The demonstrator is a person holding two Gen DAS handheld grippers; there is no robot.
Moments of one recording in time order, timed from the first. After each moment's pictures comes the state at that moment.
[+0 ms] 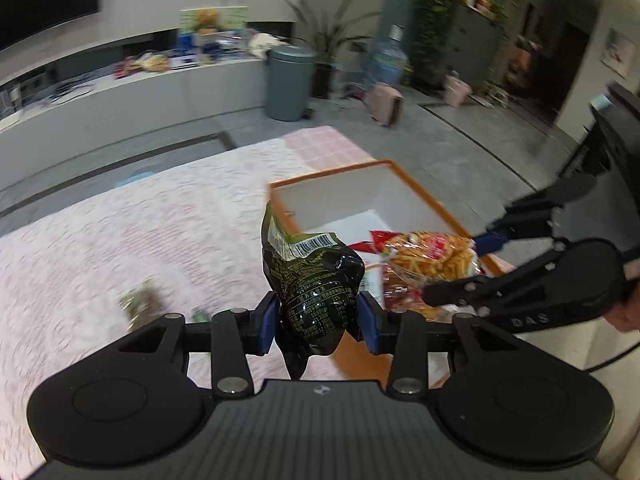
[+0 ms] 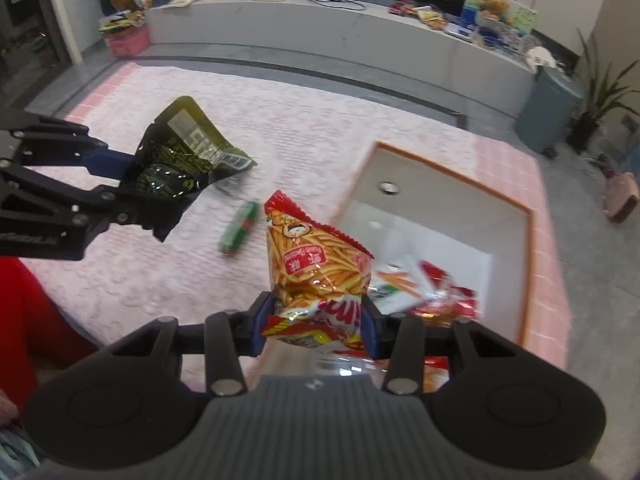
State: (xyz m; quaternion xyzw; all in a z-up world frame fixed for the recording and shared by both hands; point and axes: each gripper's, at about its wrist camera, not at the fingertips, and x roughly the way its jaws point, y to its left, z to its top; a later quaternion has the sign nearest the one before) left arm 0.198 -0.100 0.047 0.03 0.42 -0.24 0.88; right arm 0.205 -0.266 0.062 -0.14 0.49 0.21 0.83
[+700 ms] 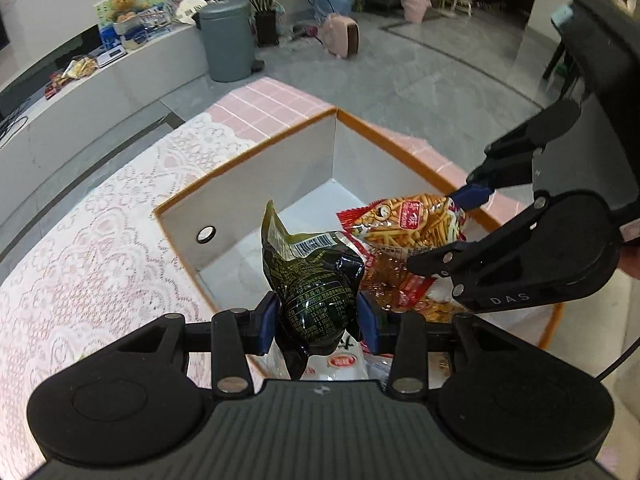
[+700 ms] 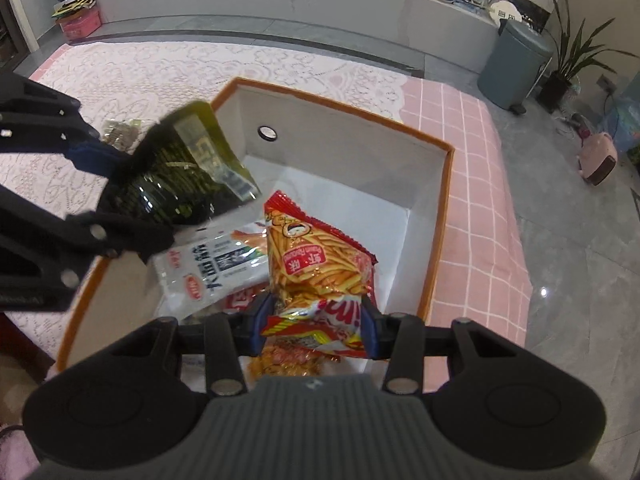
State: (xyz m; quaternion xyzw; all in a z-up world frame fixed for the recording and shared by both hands) left arm 0.284 -0.222 -0.028 0.15 0.47 -0.27 0.83; right arm 0.276 -0.352 -0.001 -0.14 0.53 0.17 0.82
